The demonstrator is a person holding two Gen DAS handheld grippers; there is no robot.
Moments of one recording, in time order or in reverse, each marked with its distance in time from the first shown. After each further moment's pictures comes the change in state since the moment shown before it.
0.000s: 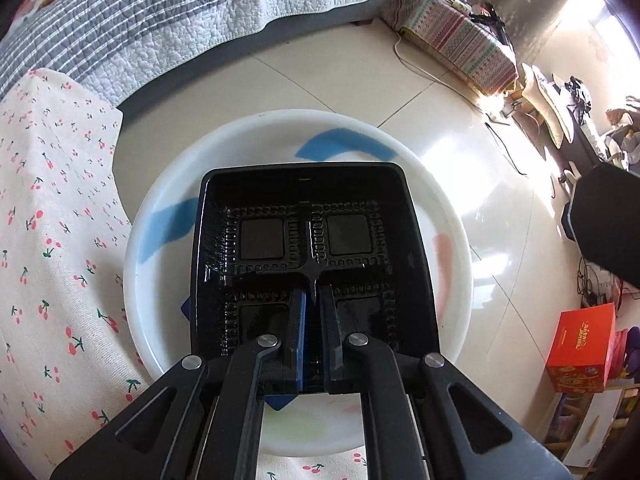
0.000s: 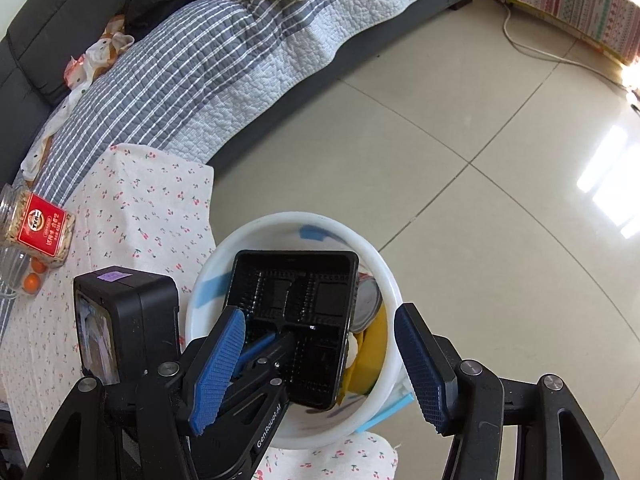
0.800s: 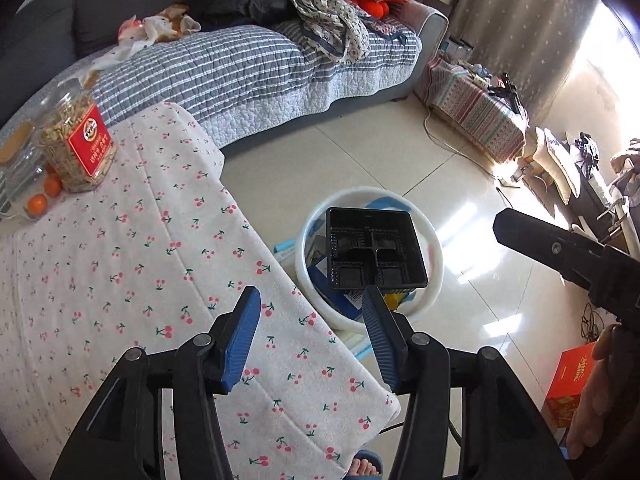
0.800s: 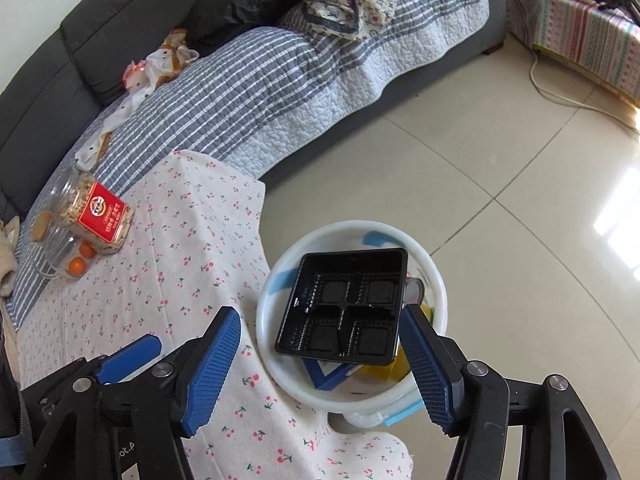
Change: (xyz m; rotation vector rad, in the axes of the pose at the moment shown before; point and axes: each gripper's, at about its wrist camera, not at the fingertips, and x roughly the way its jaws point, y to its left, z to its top) left arm -0.183 0.038 -0.080 -0.089 -0.242 0.121; right arm -0.072 0.054 -0.035 -0.129 -0.126 0.053
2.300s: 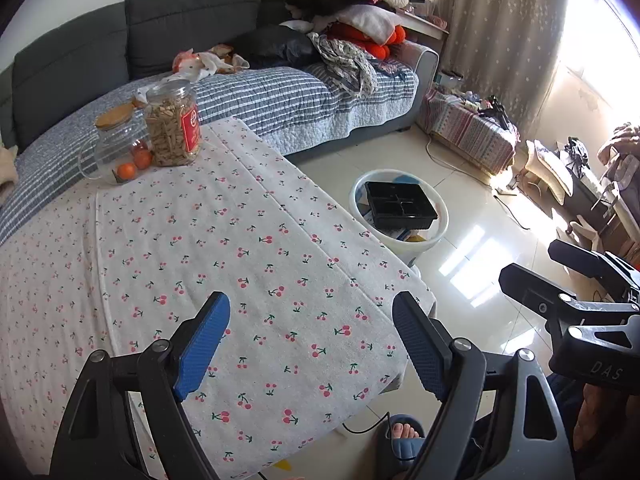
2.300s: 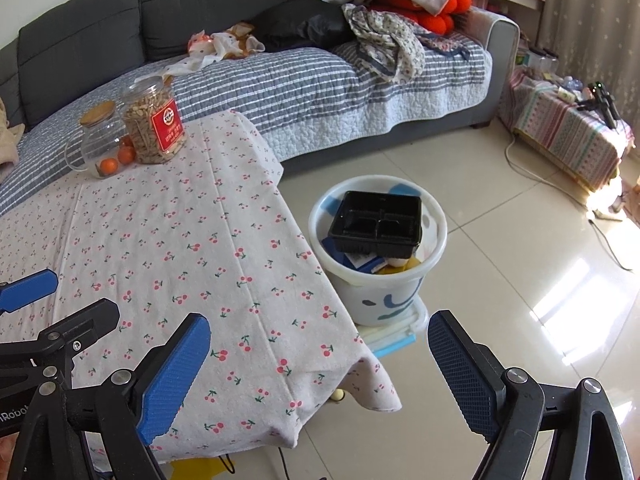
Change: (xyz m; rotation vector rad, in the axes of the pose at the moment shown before) left arm -0.117 0.066 -0.139 0.028 -0.183 0.036; right arm -0.082 0.109 -0.167 -0.229 -0.132 -0.191
